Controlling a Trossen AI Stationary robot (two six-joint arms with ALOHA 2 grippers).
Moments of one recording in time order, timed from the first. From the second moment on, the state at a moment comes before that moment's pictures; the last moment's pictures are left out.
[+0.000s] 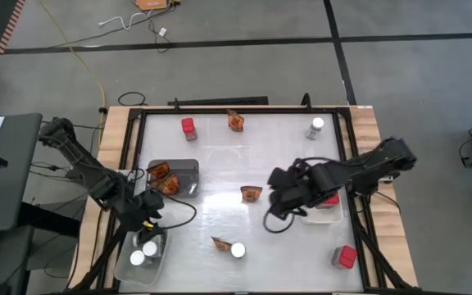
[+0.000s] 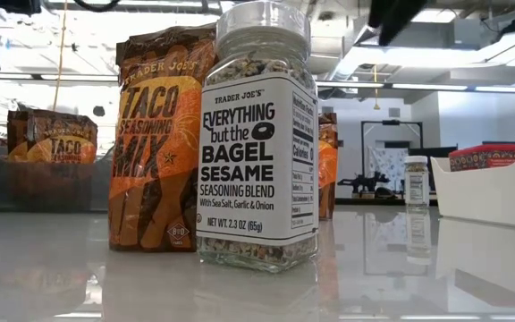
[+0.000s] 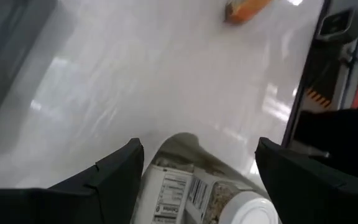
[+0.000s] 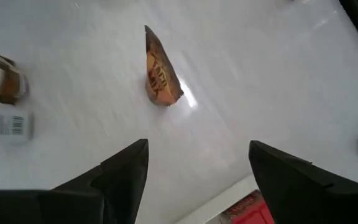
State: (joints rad) left arm -0.75 0.97 0.79 -0.77 -0.17 -1.18; right arm 0.37 1.60 1.60 -1.29 0.44 0.82
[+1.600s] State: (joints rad) left arm -1.03 1.41 1.05 -1.15 0.01 -1.21; right arm 0.26 1.27 1.14 -0.85 0.45 0.70
